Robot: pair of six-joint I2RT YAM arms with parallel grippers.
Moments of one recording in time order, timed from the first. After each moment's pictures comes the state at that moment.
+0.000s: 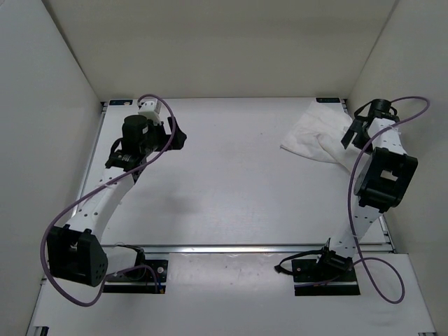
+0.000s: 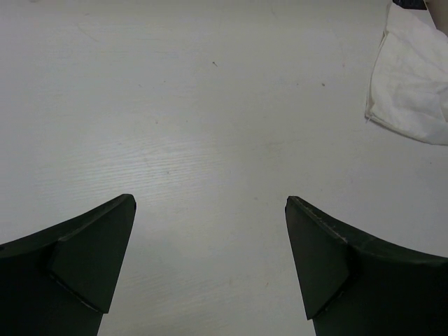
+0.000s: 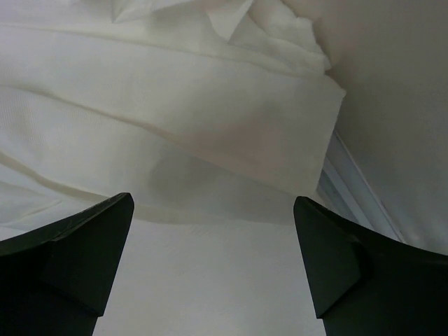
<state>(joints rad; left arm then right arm) -0.22 1.24 1.00 -0.16 0.14 -0.27 -0.38 1.97 1.65 -0.76 0.16 0.22</state>
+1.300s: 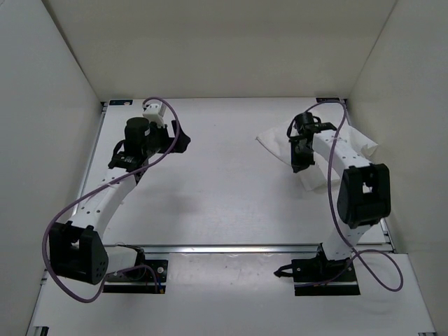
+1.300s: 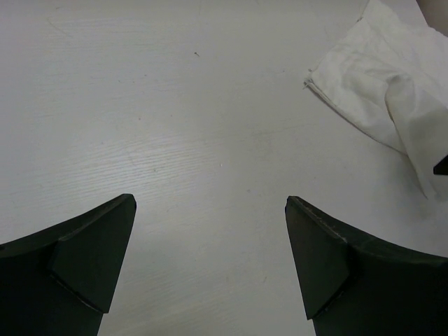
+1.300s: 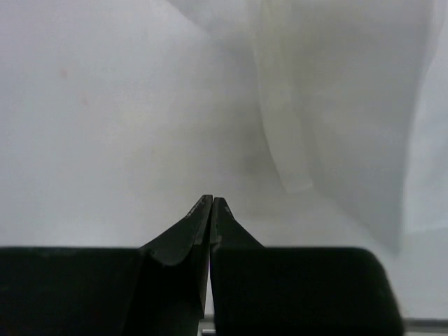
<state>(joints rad) -0.22 1.25 0.98 -0.10 0.21 -0.25 0.16 1.77 1.38 -0.84 0.04 0.19</state>
